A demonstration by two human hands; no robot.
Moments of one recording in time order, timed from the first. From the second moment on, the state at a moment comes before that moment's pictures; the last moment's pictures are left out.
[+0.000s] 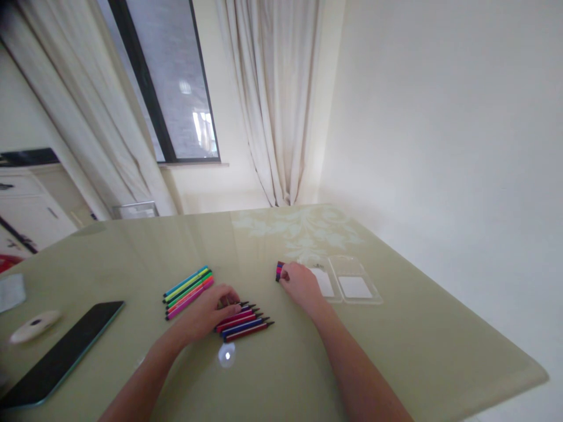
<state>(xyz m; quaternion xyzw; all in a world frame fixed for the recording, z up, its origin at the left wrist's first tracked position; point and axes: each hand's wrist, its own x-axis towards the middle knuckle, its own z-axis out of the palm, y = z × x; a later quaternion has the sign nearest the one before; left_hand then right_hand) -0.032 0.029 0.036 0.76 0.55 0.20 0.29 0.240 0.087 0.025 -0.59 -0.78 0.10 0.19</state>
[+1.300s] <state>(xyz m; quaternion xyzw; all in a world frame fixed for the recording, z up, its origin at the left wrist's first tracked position) 0.003 0.022 0.026 0.81 0.53 0.26 -0.02 0.193 0.052 0.046 -0.37 -0.76 0.39 0.37</state>
